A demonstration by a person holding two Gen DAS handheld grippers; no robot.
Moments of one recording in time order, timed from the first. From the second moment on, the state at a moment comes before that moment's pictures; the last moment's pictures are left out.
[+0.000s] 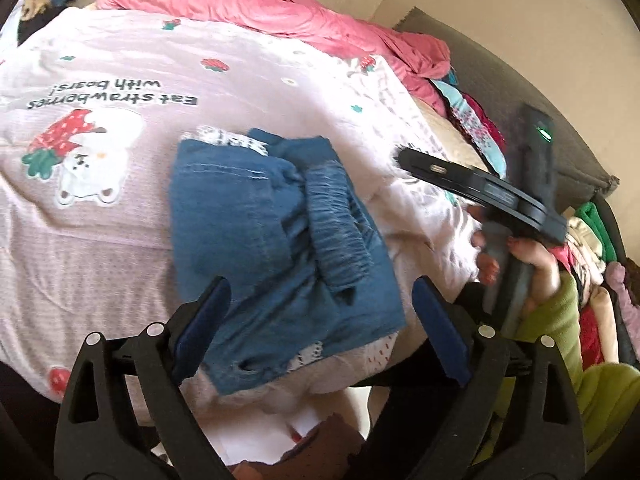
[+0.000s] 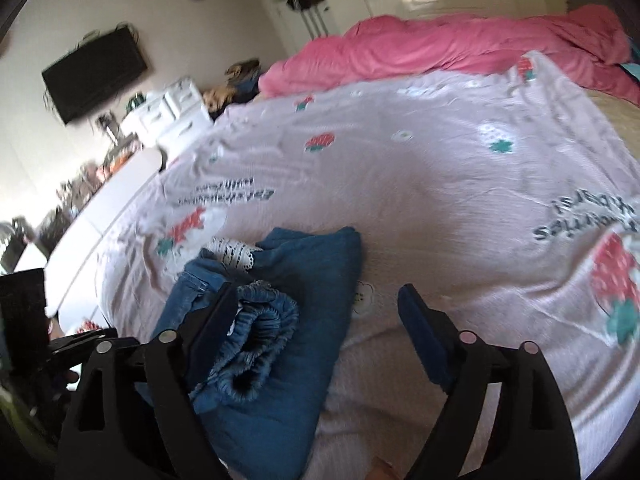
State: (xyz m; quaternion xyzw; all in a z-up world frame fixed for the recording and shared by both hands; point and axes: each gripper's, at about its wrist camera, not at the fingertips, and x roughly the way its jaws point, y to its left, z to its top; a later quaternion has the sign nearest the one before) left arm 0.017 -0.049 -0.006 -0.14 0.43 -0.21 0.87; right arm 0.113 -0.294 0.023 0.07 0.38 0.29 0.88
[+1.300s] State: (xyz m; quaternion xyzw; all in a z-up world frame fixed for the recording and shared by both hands) left arm 0.121 -0.009 -0.047 -0.12 0.48 -0.17 0.85; right arm -0.026 -0.098 -0.025 -0.37 0.30 0.48 0.74
